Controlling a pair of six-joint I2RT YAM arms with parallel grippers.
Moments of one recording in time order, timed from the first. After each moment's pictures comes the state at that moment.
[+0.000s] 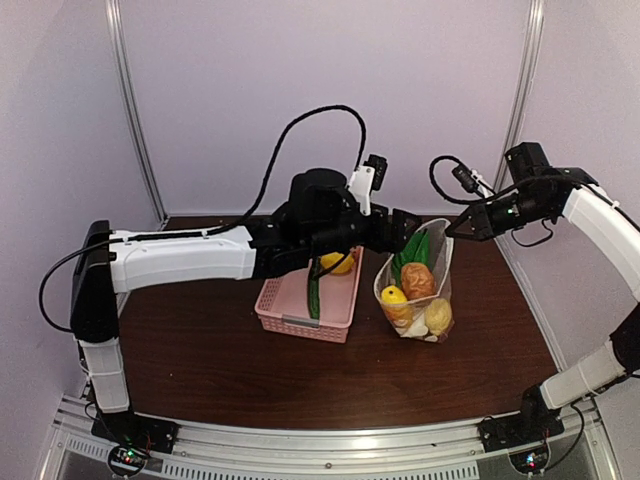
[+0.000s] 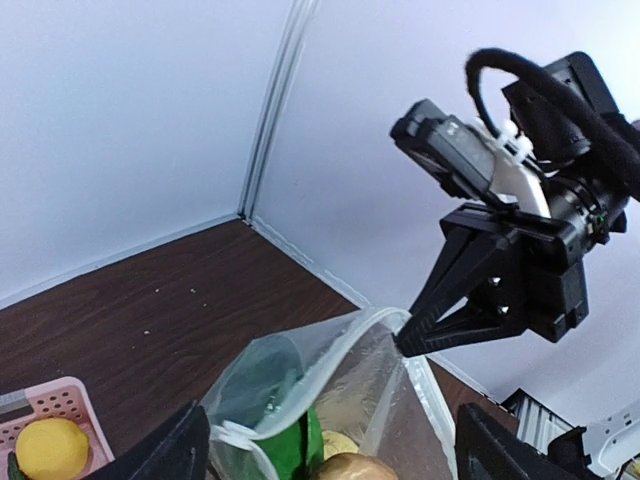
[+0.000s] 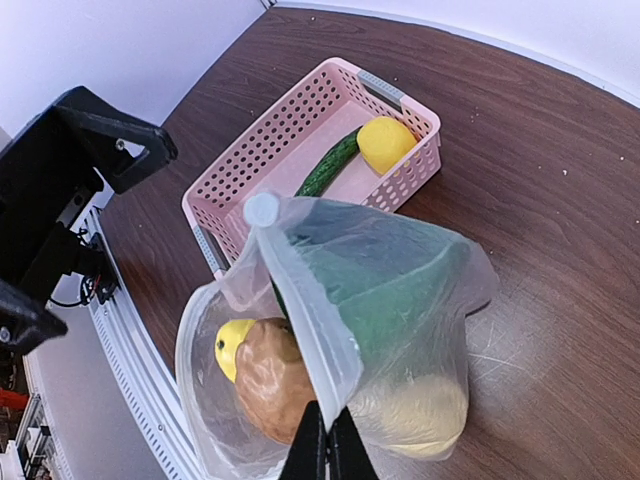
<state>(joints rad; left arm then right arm) -1.08 1.94 1.64 0.18 -0.03 -0.34 0.18 1.36 1.42 -0.98 -0.67 -0.15</state>
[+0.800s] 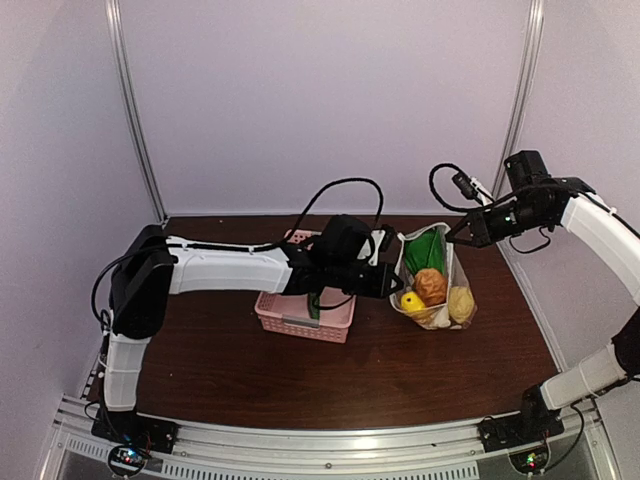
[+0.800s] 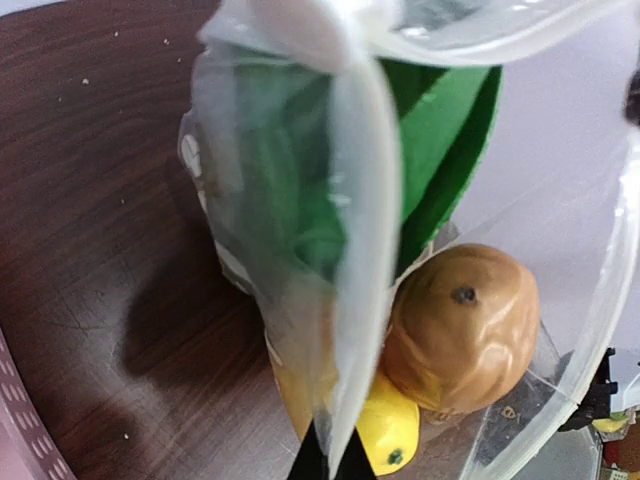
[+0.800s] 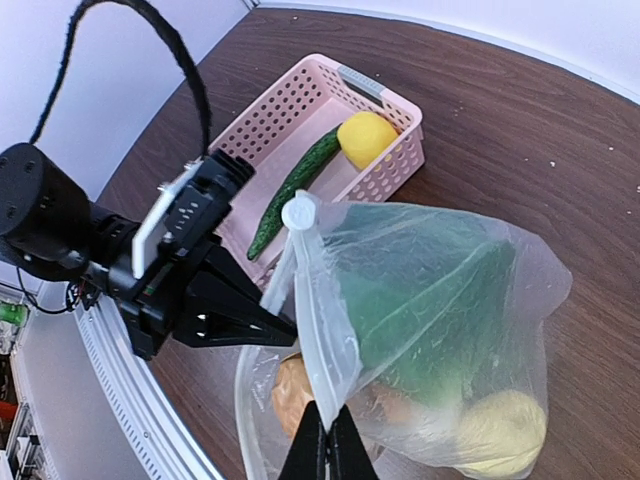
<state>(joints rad) -1.04 2.15 1.66 -0.01 0.21 -0.60 0.18 1.34 1.33 -0.89 -0.65 -0.13</state>
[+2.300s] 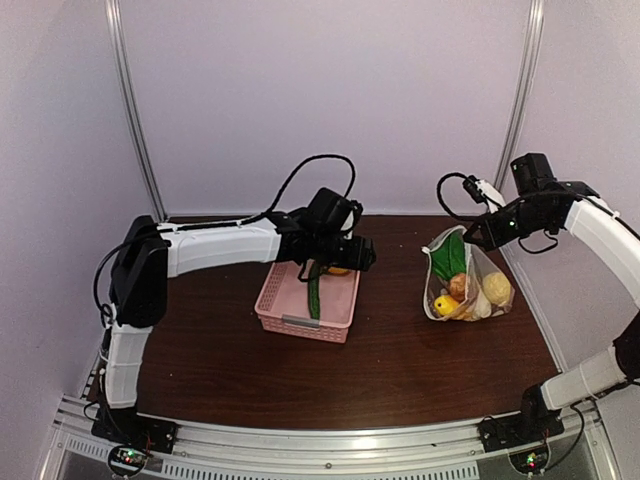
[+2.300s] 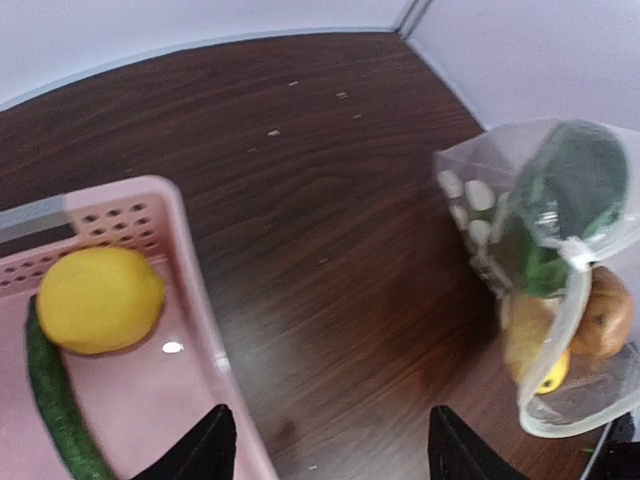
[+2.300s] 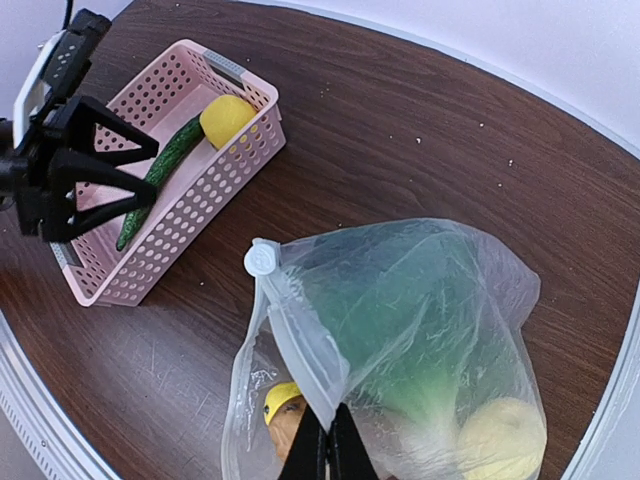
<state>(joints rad) -0.95 2.19 1.87 -0.29 -0.03 -0.48 0.14 1.32 1.31 -0.87 -0.36 -0.23</state>
